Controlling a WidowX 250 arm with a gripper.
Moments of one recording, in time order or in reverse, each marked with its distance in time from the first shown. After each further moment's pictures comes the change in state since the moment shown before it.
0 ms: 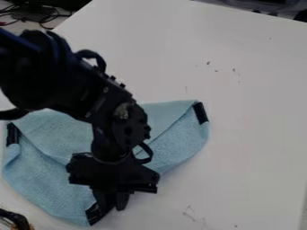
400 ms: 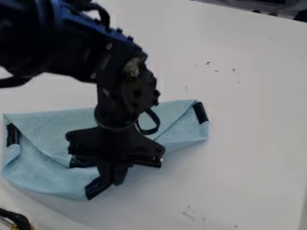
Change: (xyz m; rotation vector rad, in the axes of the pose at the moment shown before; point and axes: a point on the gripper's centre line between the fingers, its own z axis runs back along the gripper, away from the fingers) arm 0.016 -0.001 0.036 0.032 -0.012 -0.046
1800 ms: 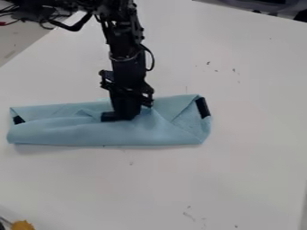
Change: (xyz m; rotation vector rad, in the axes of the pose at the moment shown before) arm 0.140 0.018 -0.064 -0.141 0.087 -0.471
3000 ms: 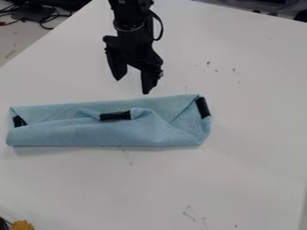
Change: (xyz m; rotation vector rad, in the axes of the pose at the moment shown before) arm 0.022 0.003 0.049 0.108 -0.191 0.011
